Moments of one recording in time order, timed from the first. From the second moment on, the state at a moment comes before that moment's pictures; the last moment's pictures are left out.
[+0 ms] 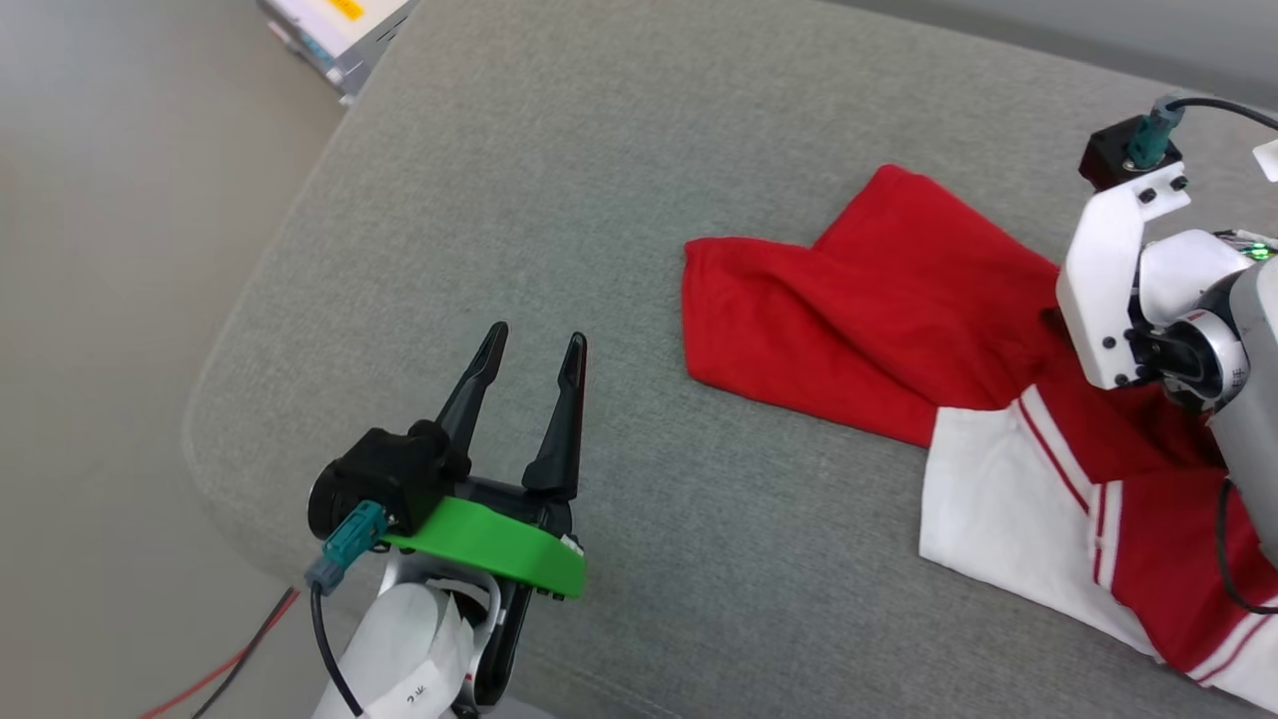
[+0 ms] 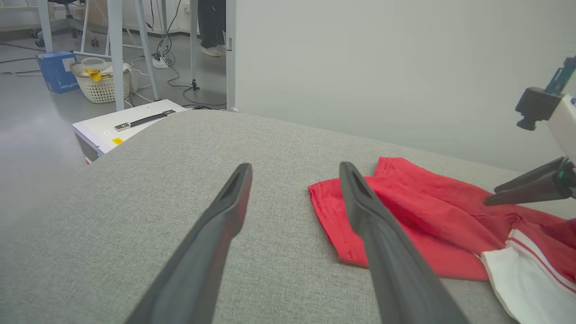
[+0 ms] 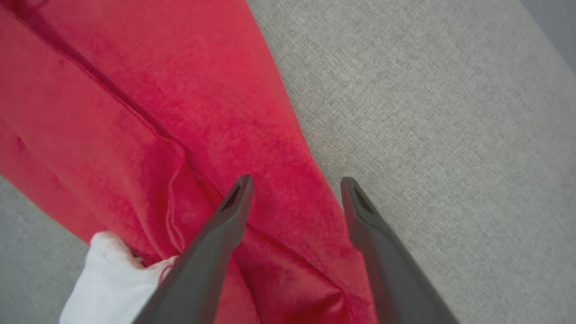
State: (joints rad) left arm -0.20 0.06 -0.25 0.10 -0.32 -0.12 -0.26; right arm -0.76 -0.43 0.37 0.41 0.40 0.13 0.97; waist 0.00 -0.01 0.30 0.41
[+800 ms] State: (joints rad) left arm -0.22 0.05 -0.26 0.10 -0.33 -0.11 -0.26; right arm -0.84 -0.48 0.44 0.62 0.41 0.13 0.71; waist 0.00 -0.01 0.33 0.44
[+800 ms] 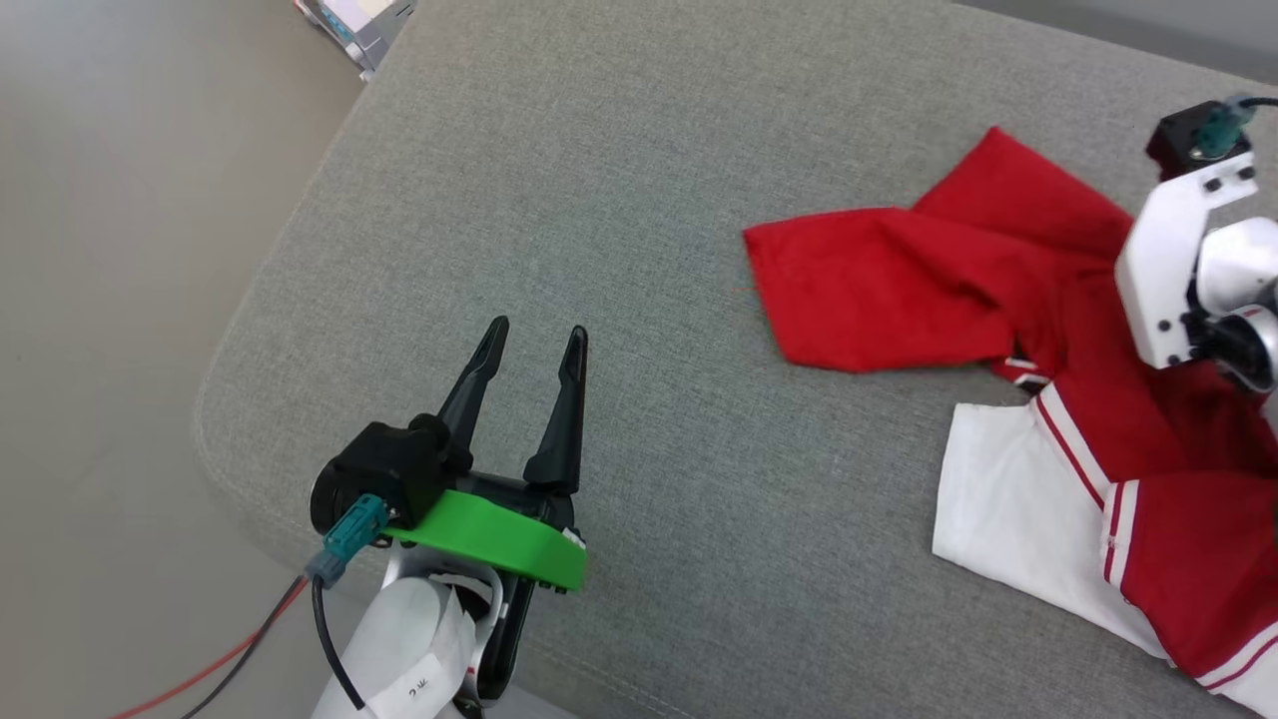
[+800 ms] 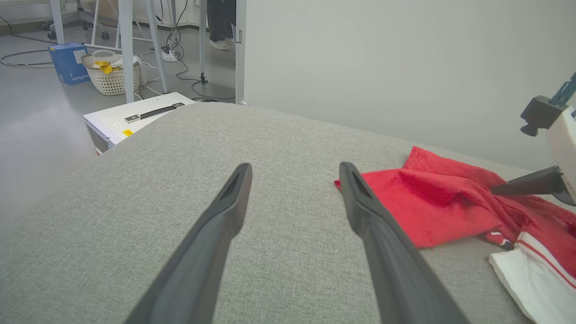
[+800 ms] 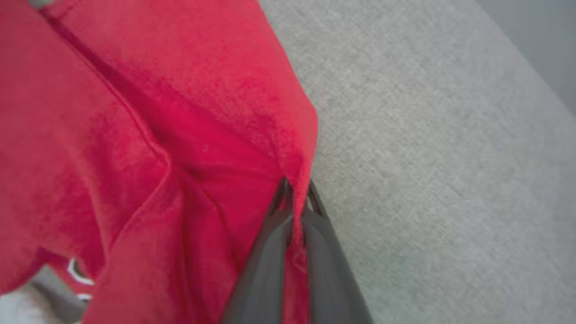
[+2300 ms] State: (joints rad) left arm -0.13 0.05 -0.20 0.13 -0.28 -0.13 -0.26; right arm -0.40 -0.34 0.09 0.33 0.35 0.13 -0.24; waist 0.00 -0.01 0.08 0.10
